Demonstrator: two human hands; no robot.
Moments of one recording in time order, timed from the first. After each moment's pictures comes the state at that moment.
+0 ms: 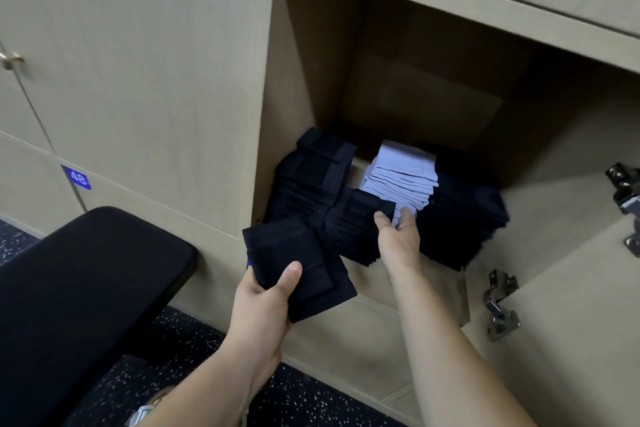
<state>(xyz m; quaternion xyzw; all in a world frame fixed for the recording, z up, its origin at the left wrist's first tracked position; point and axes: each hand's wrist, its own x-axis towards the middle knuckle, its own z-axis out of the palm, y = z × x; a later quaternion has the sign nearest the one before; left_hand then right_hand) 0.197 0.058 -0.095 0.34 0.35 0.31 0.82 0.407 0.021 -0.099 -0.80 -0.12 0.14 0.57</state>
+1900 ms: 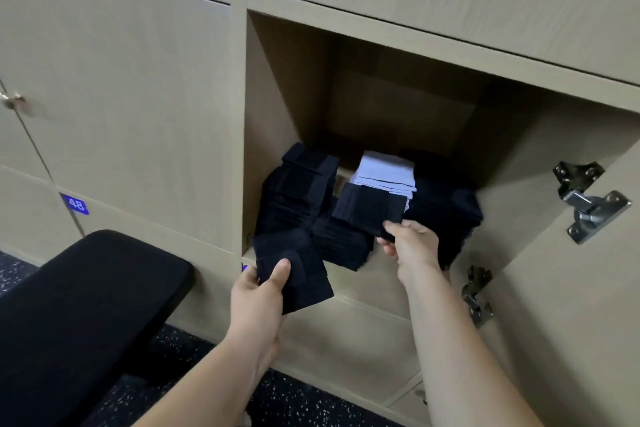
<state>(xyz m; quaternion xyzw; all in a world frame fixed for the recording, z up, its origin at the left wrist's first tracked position) 0.206 0.053 -0.072 0.37 0.41 0.32 0.77 0.403 -0.017 -0.051 -0.71 0.00 0.17 0.69</state>
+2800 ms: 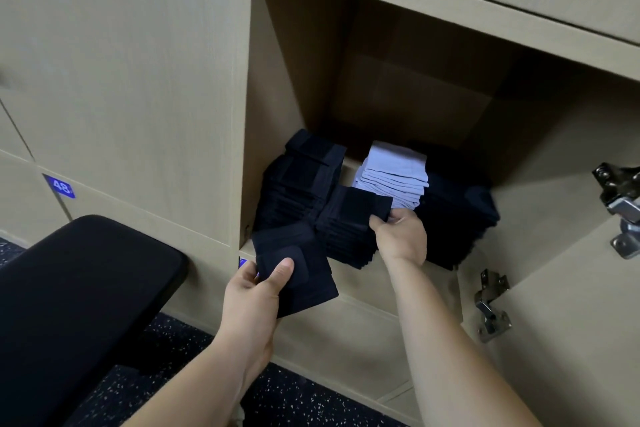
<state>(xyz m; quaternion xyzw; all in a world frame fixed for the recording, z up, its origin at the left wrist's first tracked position) 0.209 0.067 -0.087 0.35 0.38 0.30 0.80 0.422 0.020 -0.087 -0.90 -0.10 0.02 0.43</state>
